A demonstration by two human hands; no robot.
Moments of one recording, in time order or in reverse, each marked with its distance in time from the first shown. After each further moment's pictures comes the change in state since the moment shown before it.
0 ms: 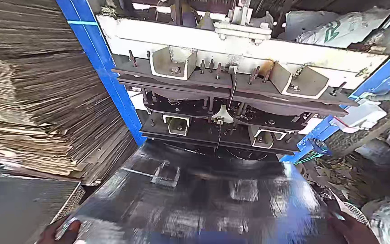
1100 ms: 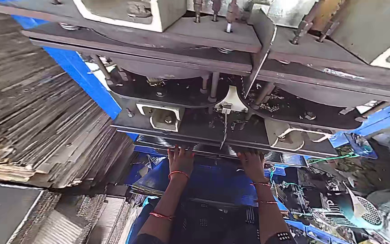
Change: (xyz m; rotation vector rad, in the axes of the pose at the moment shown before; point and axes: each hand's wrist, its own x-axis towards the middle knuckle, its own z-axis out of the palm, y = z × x) left_hand 0.107 0.038 0.335 0.951 -0.508 0.453; right_hand 0.149 -0.183 0.242 -0.261 -0.156 -0.413
